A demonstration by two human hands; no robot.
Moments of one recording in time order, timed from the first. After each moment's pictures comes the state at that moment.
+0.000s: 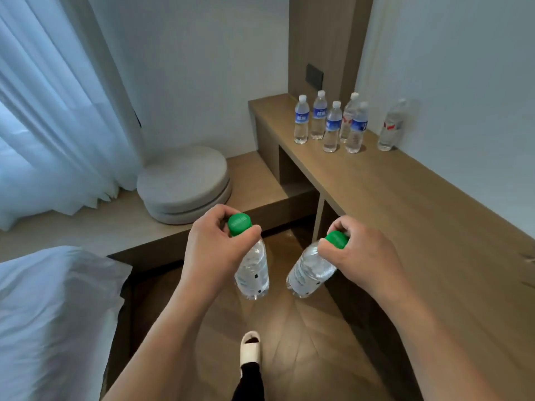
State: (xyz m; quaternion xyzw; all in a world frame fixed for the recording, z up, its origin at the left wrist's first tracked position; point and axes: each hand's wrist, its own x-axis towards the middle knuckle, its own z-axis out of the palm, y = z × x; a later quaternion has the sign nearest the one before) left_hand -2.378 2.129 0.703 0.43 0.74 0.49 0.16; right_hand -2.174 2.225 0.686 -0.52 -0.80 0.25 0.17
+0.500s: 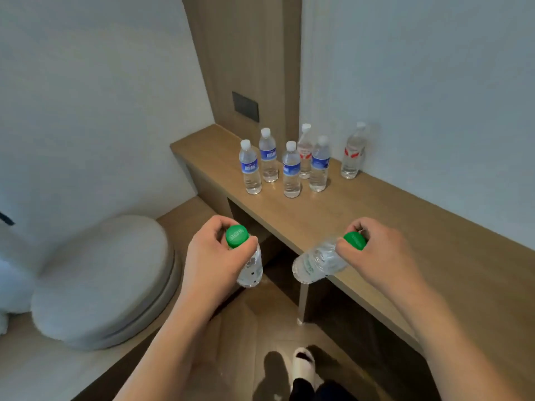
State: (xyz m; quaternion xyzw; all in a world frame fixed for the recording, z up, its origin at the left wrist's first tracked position) left_hand -2.508 2.483 0.693 0.55 0.67 0.43 0.26; right_hand -2.260 2.506 0.677 -0.70 -0.63 0.24 0.25
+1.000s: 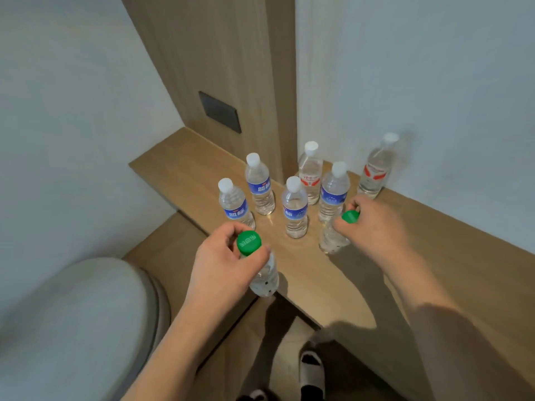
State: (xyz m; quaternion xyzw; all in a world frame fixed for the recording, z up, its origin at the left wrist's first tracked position) left_hand -2.516 2.757 0.660 0.59 0.65 0.35 0.33; right_hand -2.269 2.812 0.618 -0.75 -0.59 0.21 0.19
